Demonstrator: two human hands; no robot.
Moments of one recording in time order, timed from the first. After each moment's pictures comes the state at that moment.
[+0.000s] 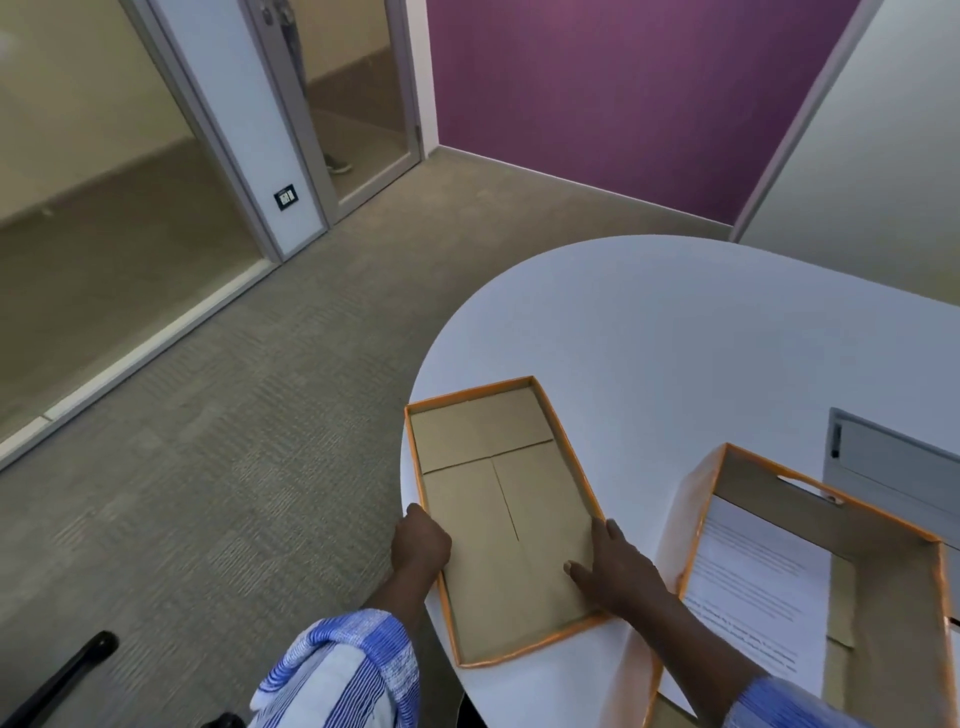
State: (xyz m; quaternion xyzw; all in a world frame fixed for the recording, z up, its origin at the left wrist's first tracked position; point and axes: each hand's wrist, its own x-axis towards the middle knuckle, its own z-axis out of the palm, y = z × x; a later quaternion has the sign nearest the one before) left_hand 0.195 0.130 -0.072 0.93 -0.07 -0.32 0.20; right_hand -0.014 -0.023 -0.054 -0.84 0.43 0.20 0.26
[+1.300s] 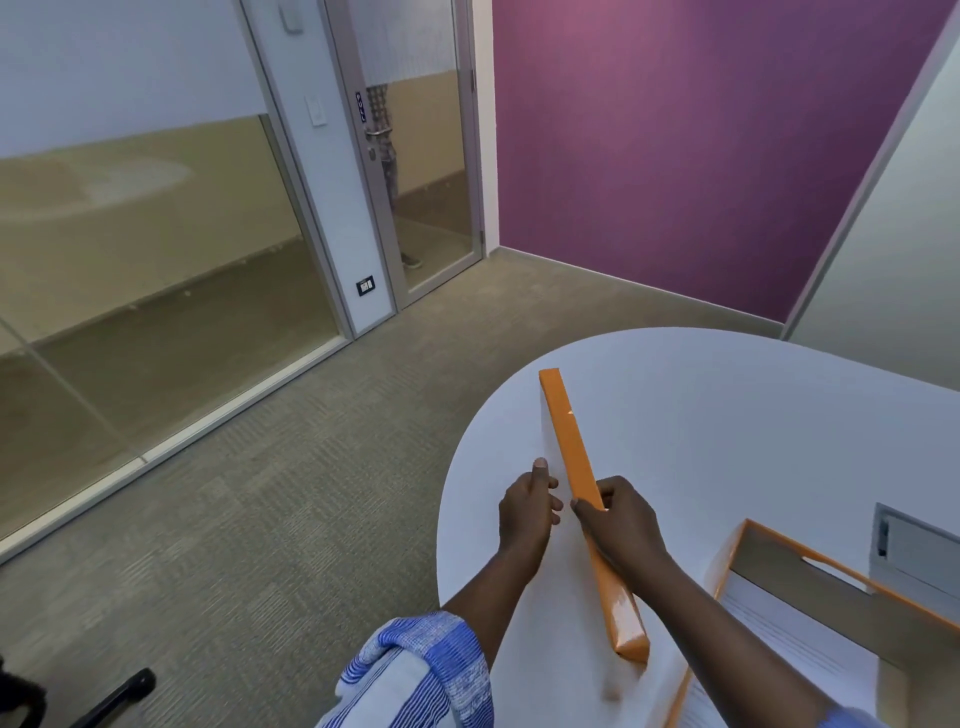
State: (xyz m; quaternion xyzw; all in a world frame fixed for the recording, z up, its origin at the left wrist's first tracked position) left_hand 0.137 0.043 0.054 0.76 -0.10 -0.28 0.57; right_hand 0.038 -0.025 0.094 -0.78 0.42 -0.13 0.44
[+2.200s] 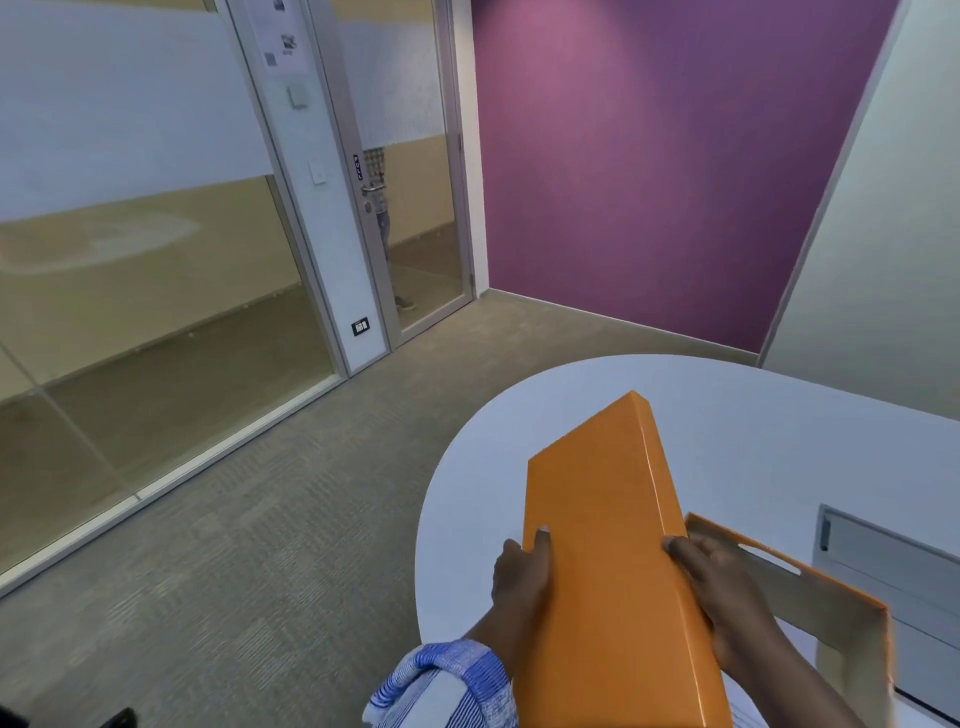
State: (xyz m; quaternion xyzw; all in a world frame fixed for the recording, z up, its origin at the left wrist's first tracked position) left_hand 0.058 0.056 0.020 0.85 -0.06 -0.33 0.41; right_hand -0.130 -0.051 0.106 -0.54 0.45 -0.22 0.68
